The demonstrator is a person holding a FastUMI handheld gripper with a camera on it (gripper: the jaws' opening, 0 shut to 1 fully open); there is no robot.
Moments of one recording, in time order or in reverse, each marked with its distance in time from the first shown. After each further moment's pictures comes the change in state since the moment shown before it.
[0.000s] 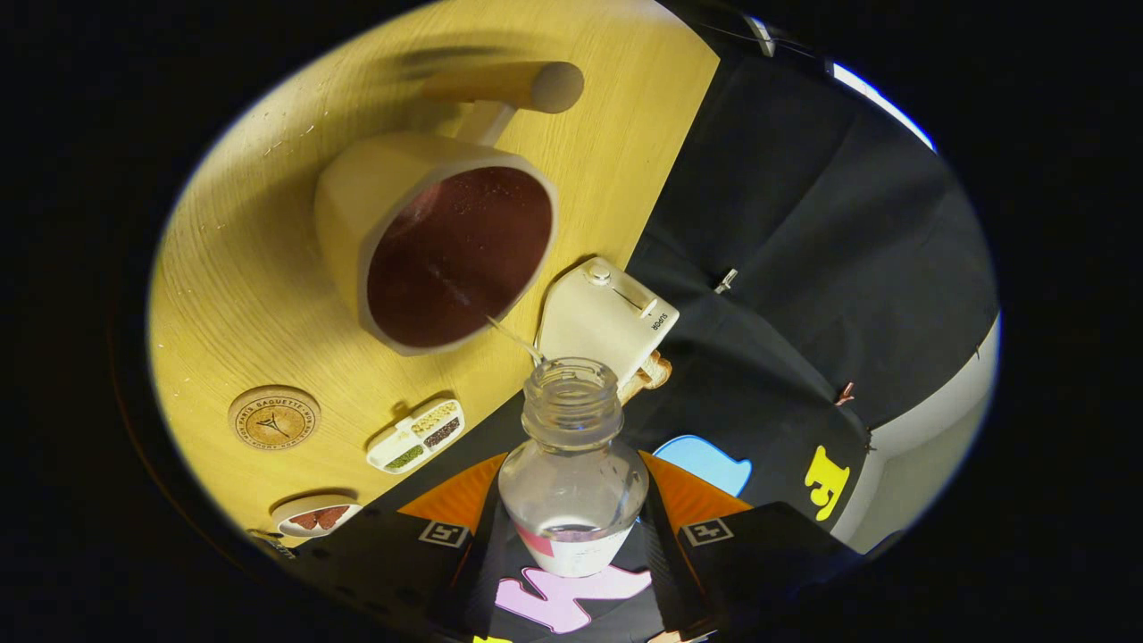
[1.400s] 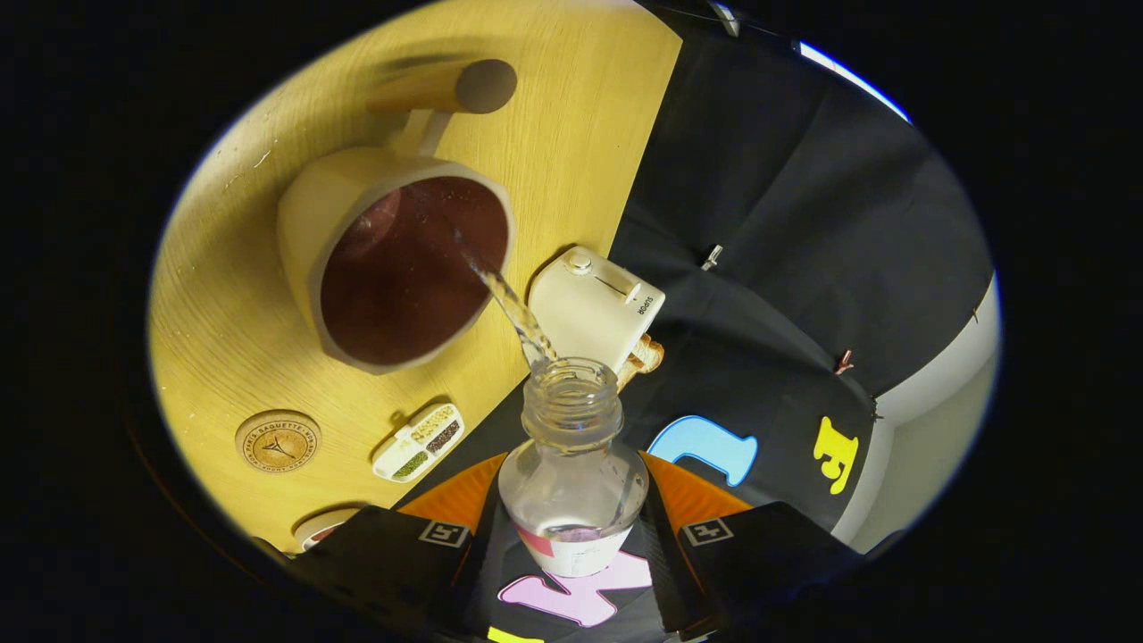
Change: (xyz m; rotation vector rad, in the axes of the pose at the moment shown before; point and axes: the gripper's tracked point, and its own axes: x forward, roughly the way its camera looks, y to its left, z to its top) arm 0.002 -0.007 -0.001 0.092 0.041 -0.028
